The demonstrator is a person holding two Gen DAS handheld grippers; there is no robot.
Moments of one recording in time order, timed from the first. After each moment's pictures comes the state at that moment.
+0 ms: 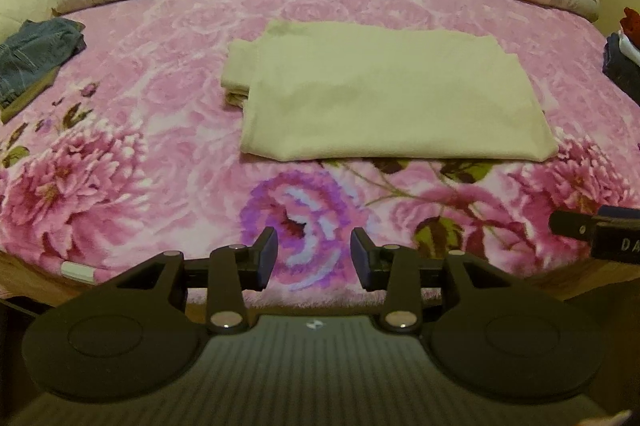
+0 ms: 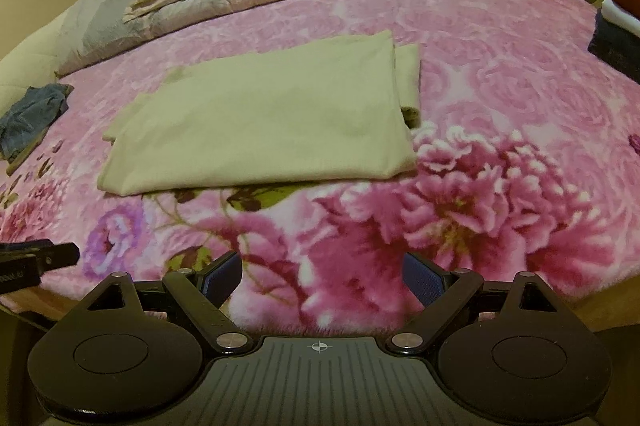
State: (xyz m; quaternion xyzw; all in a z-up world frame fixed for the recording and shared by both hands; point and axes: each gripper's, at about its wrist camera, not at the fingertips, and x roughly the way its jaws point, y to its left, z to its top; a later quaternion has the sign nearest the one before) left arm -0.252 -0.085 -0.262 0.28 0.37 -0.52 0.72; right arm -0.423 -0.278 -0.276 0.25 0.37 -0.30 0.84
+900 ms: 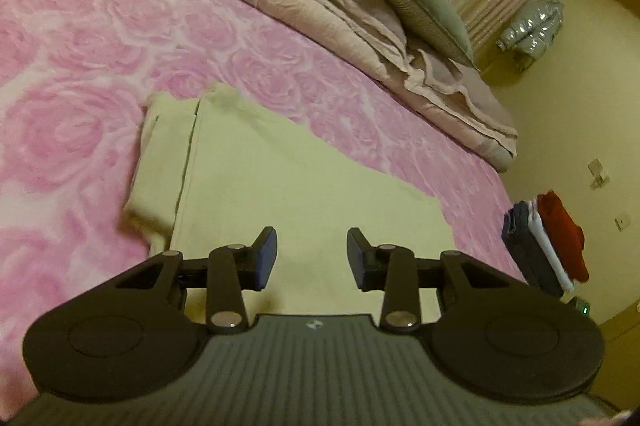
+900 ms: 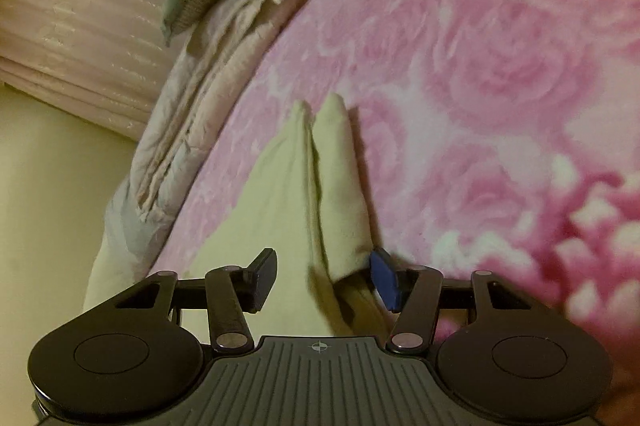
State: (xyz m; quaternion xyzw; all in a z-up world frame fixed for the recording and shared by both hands) left arm -0.108 -0.220 -0.294 0.00 0.48 -0.63 0.62; right arm -0.428 -0.497 -0.339 0.57 0.17 -0.24 0.77
